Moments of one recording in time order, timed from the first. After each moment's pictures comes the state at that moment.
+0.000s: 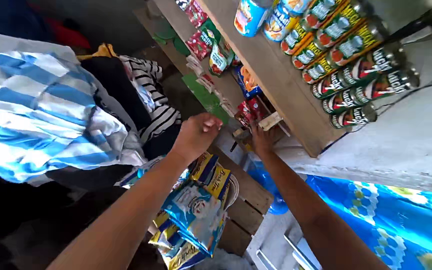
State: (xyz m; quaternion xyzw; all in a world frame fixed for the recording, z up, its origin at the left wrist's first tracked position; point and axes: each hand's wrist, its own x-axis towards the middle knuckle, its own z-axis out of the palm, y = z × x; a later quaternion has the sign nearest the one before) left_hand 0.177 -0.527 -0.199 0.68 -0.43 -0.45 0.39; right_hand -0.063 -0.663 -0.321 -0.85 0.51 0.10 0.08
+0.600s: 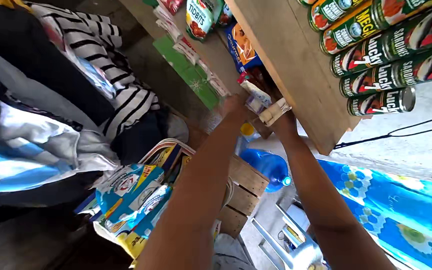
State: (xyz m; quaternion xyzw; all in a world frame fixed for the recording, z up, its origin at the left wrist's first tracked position) left_hand 0.080 -0.681 -0.288 0.70 -0.41 -0.56 0.15; right_hand -0.076 -0.687 -0.251 -0.81 0.56 0.00 0.18
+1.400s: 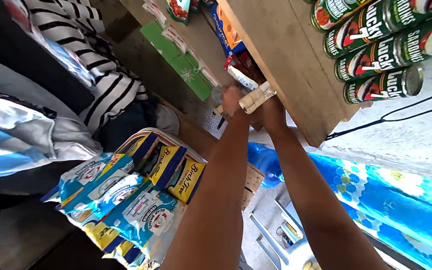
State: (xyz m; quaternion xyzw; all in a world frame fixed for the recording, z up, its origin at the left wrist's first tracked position) left_hand 0.005 -0.713 -0.336 0.84 -0.23 -0.46 0.20; right_hand -0.066 -0.686 -0.237 -0.81 0.56 0.03 0.18
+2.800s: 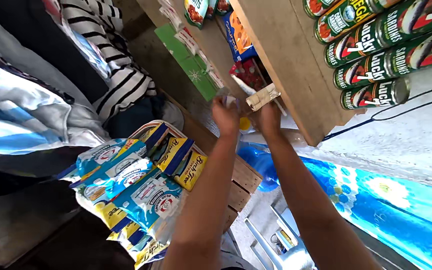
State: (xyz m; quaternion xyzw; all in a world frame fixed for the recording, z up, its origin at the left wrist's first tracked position) left_hand 0.029 -0.628 -0.298 0.74 -0.09 -0.45 0.49; right_hand -0.072 -0.682 -0.272 -0.80 0.59 0.07 0.13
